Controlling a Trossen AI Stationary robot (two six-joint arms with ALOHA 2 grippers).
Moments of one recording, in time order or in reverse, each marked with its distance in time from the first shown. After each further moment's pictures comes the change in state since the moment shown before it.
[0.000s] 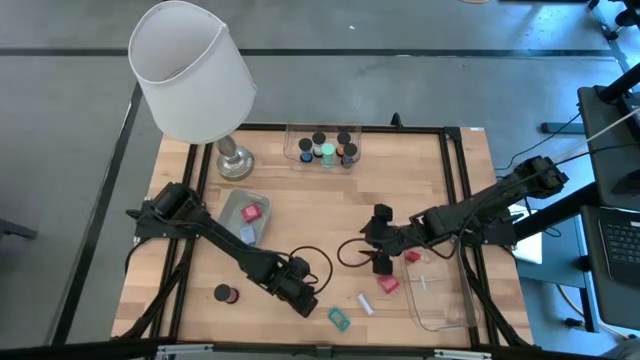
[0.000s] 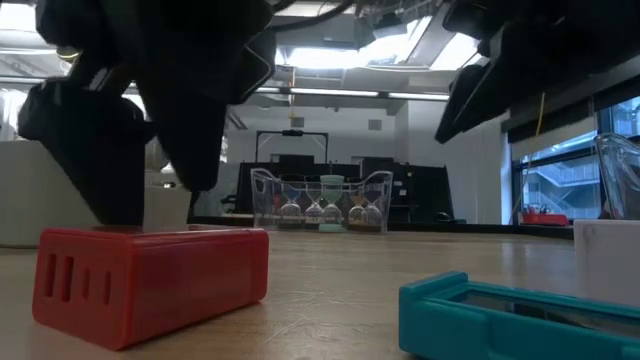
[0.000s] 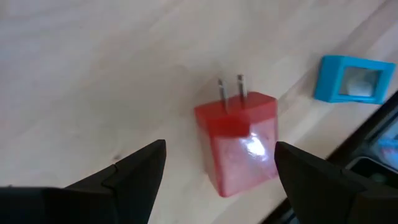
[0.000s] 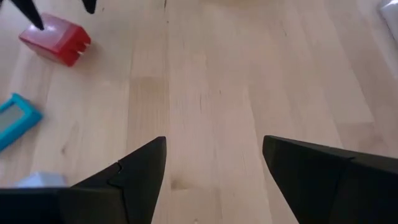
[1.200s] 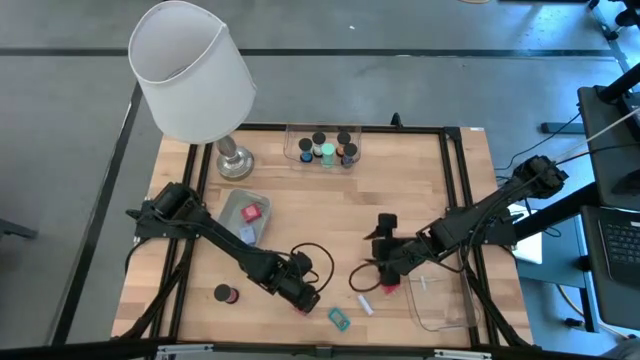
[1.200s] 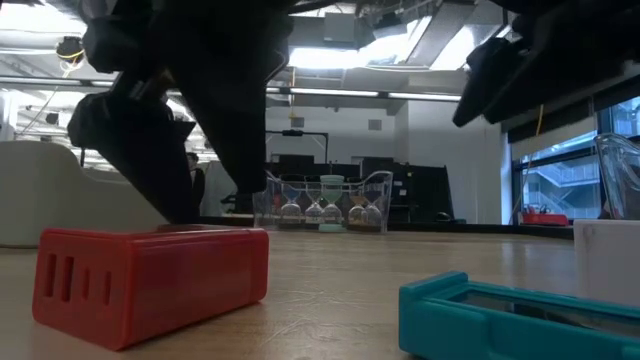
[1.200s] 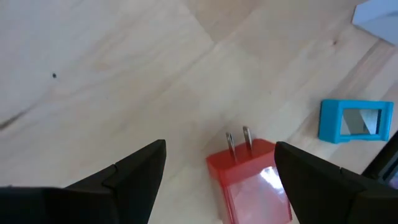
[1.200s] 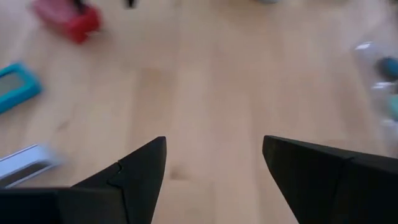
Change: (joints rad) left arm 0.002 0.001 0.000 -0.004 -0.167 0.078; right arm 0.141 0.000 0.000 -0.025 0.174 -0.069
